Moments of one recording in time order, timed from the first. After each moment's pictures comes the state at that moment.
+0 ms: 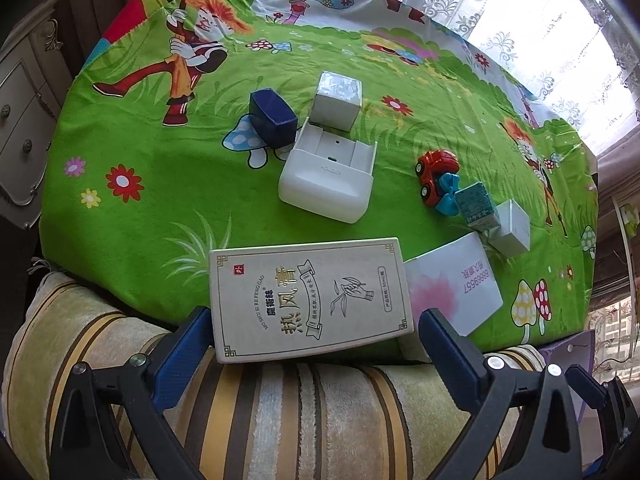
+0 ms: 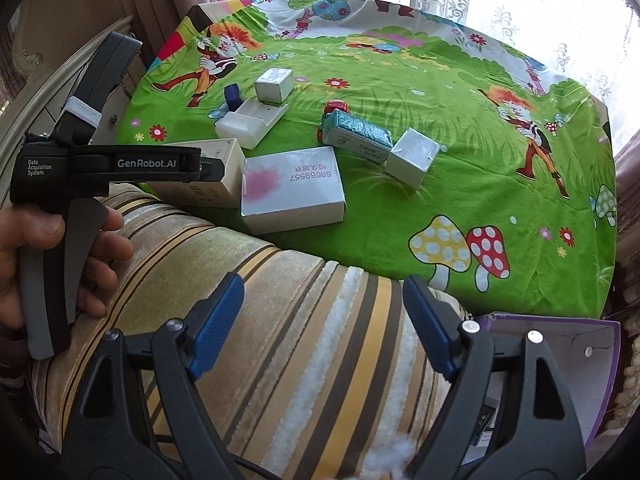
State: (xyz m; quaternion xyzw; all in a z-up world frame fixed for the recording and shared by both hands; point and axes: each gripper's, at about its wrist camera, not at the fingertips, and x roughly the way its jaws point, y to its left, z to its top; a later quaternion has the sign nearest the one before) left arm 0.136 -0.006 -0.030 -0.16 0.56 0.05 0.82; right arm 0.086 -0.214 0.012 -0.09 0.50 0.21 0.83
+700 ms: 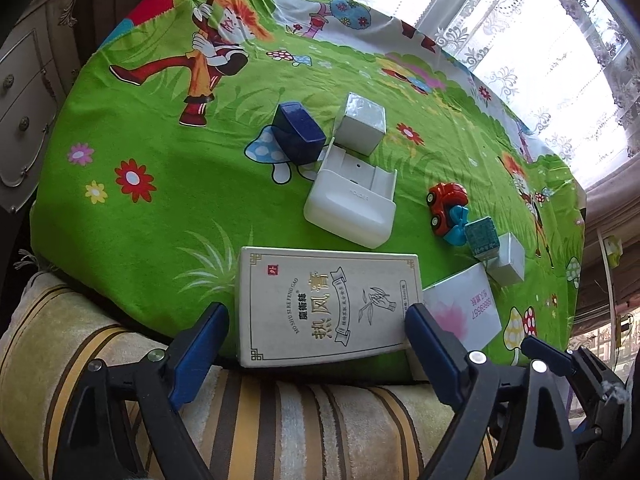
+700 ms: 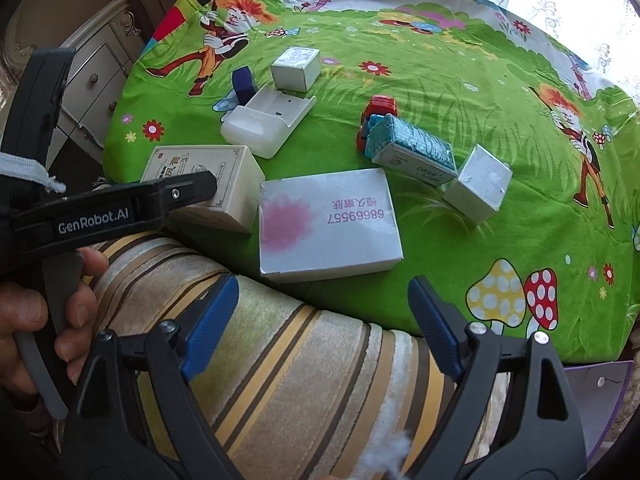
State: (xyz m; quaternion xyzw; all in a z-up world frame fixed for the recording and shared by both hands) left arm 0.130 0.024 -0.034 -0.21 0.52 0.04 0.83; right arm 0.139 -0.164 -0.009 -0.09 0.54 0.24 0.81
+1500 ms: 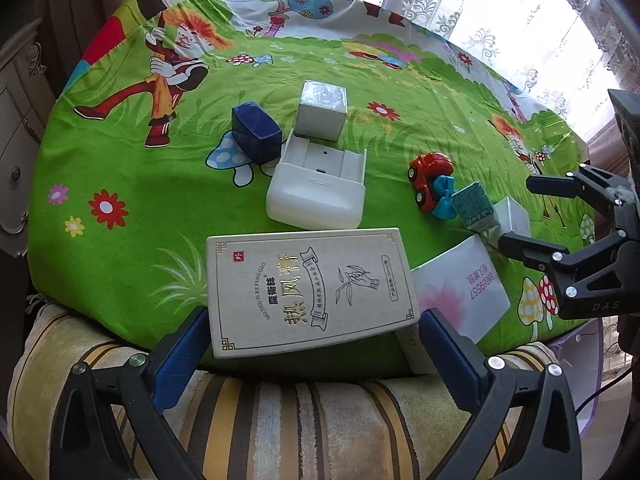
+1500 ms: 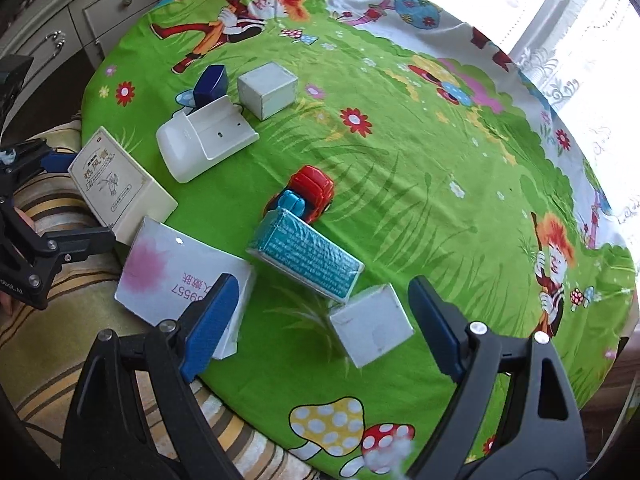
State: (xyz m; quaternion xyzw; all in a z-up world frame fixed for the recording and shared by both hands) left arm 0.142 -0.008 -0.036 -0.13 0.53 0.03 0.84; right arm 0.236 -0.170 -0.016 -0.28 0.48 0.34 0.76
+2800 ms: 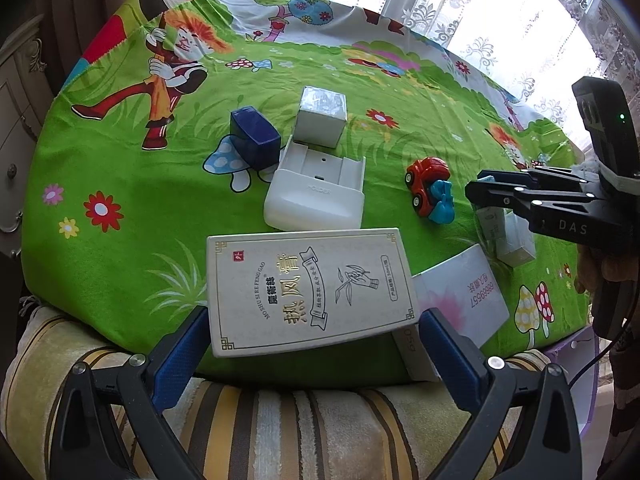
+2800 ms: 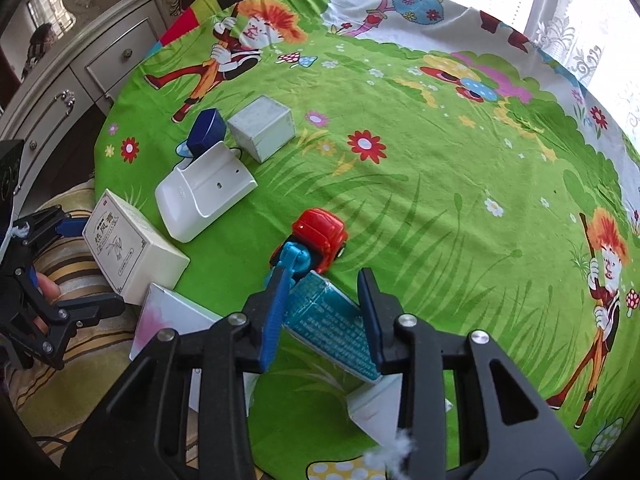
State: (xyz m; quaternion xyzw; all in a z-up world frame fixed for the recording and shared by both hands) left arm 0.142 -0.005 -0.038 -0.14 0.52 0.02 0.84; right arm 0.278 -0.177 -0.023 -0.17 0.49 0.37 0.77
